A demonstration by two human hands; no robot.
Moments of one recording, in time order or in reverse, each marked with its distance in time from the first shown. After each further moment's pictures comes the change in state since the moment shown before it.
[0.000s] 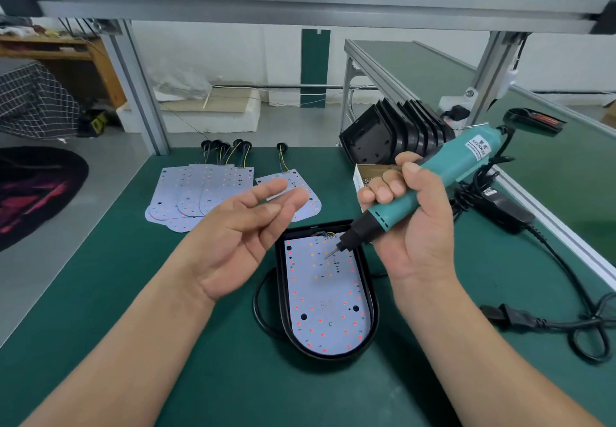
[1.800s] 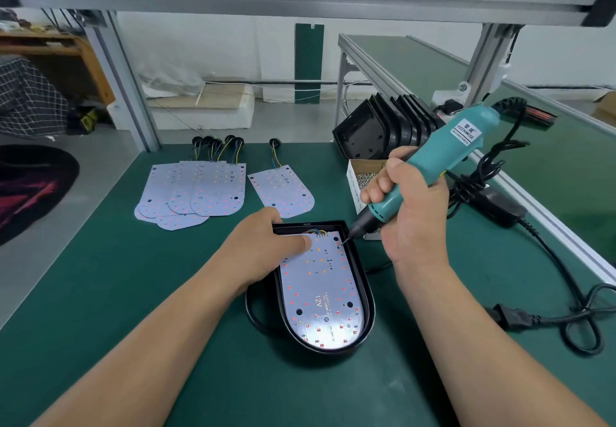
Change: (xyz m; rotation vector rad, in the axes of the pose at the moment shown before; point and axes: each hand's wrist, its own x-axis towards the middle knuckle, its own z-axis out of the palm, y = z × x) left_hand 0.032 -0.040 -0.011 1.290 0.248 -0.007; right_hand 0.020 -0.003 -0.025 -0.403 0.096 -0.177
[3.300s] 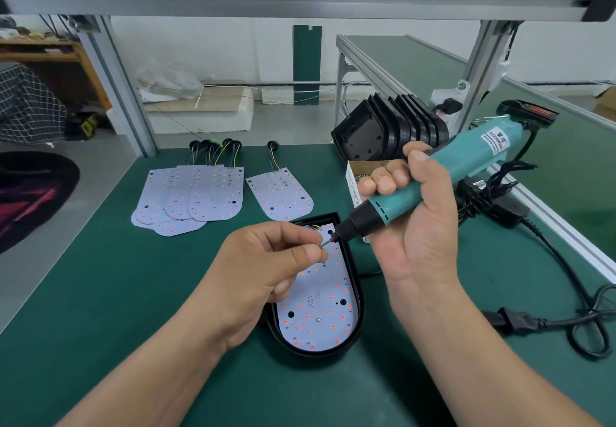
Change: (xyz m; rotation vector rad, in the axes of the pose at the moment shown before) left_hand -0.066 0.024 -0.004 -0.697 -0.203 0.055; right_hand -0.026 -0.021 0.028 0.439 -0.012 0.105
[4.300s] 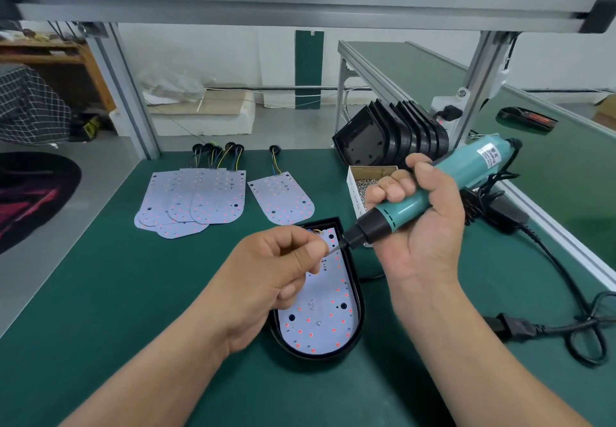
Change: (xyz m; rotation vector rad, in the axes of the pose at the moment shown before) left_hand -0.001 0.003 0.005 -0.036 -0.079 -0.016; right_hand 0.003 -0.003 -0.004 0.078 0.075 0.025
